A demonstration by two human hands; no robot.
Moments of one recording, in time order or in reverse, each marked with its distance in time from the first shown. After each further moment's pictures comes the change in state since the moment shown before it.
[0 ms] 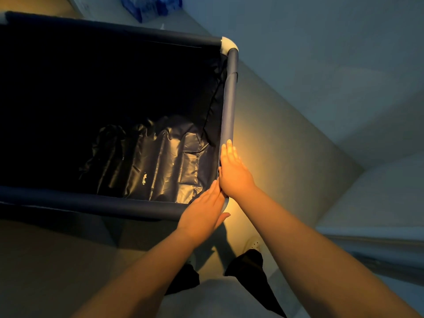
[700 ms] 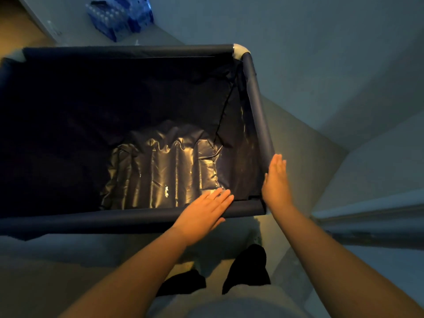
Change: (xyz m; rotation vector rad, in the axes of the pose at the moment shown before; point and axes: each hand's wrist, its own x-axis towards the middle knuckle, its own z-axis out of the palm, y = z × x) left_hand -0.007 0.008 -0.002 0.116 -0.134 0.348; right_hand -0.076 0.115 0.007 0.223 0.272 0.432
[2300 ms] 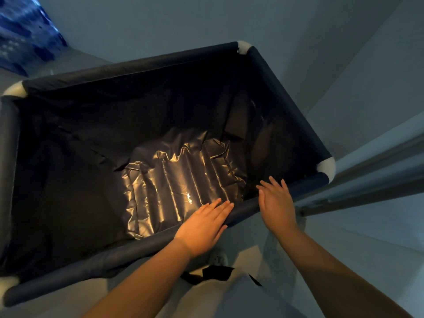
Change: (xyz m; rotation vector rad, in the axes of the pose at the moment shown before) left_hand 0.130 0.059 0.000 -0.182 -0.052 0.227; right_hand -0.019 0.121 -0.069 -0.247 0.084 0.057
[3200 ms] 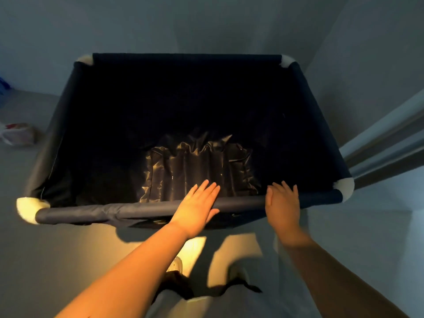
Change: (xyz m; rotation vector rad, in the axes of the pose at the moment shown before) left_hand 0.069 -0.149 -0.066 0.202 -0.010 0.150; right_hand 0.060 -0.064 0.003 0.019 0.087 0.466
